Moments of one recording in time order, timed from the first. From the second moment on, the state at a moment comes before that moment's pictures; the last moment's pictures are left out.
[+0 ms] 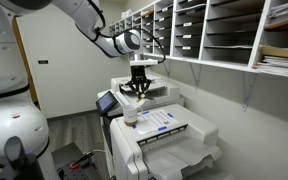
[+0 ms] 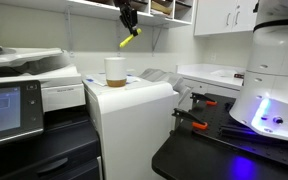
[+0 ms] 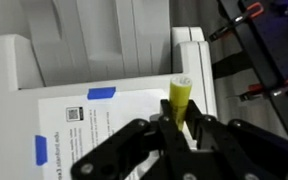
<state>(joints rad) 0.06 -0.02 0.06 -2.11 -0.32 1.86 -0.87</state>
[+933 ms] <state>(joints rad) -0.01 0.38 0.01 -1.88 -0.11 2.19 -0.39</state>
